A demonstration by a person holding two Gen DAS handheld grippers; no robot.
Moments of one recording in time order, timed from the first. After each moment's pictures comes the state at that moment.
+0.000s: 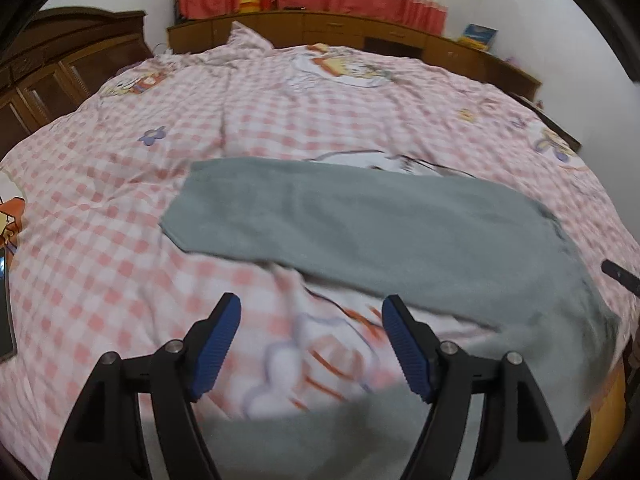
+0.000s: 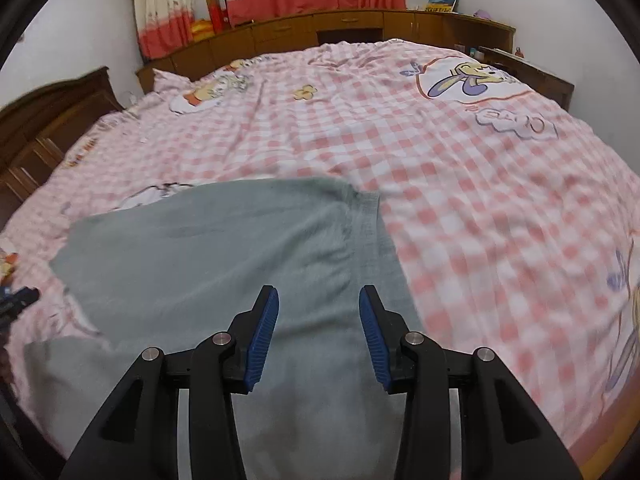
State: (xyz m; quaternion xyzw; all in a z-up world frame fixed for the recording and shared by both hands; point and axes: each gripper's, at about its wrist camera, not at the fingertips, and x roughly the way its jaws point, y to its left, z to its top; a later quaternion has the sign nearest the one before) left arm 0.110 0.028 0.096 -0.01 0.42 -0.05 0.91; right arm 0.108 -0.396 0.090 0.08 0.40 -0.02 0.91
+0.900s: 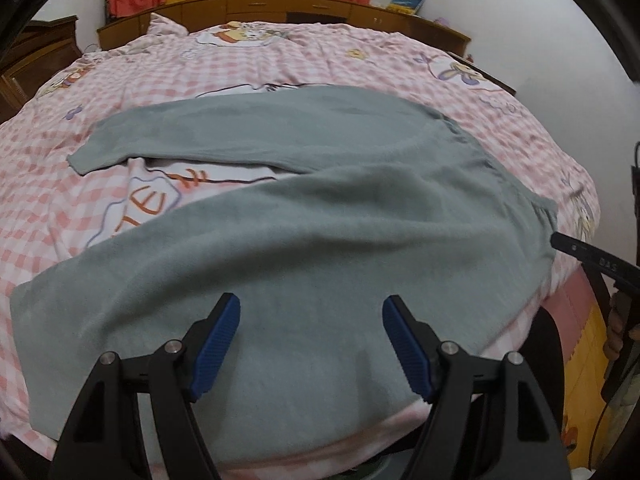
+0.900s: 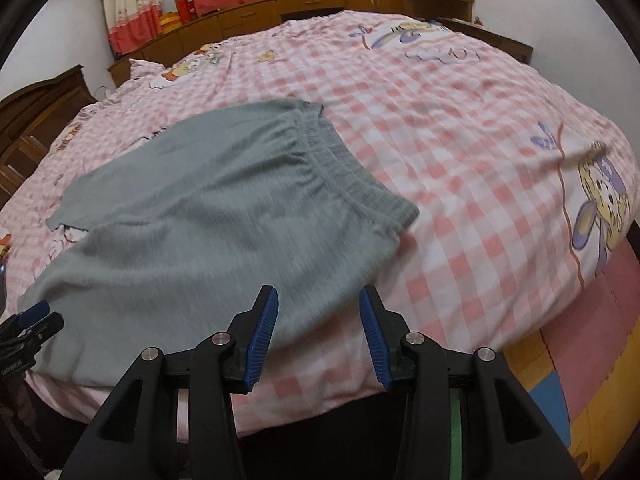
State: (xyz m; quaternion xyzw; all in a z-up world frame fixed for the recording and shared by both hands) left arm -0.003 -0.074 0.058 0.02 0.45 -0.16 0.88; right arm -0.017 -0.401 0.056 0.10 0.44 -0.08 0.89
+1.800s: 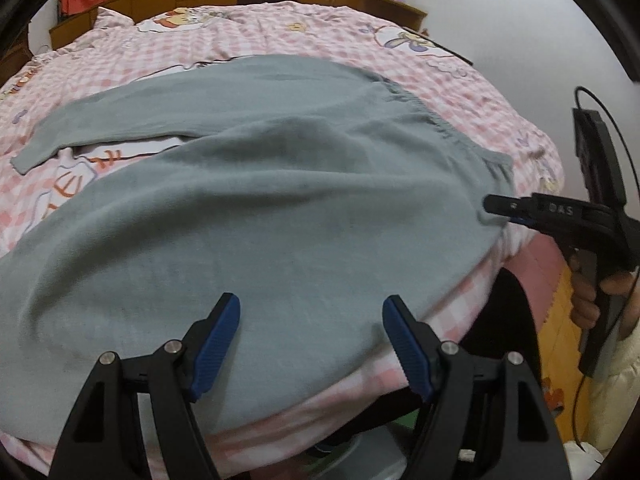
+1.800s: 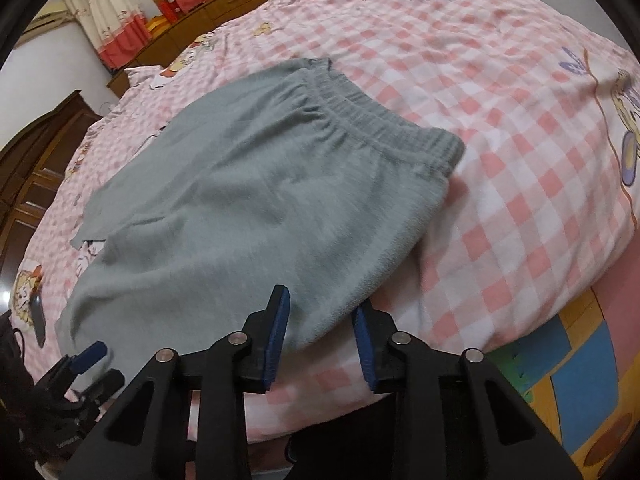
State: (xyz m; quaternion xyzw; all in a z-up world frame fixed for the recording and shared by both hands) left arm -0.021 -0.113 0.043 0.03 0.47 -0.24 0.85; right arm -0.004 -0.394 0.034 0.20 0.47 -0.04 0.86
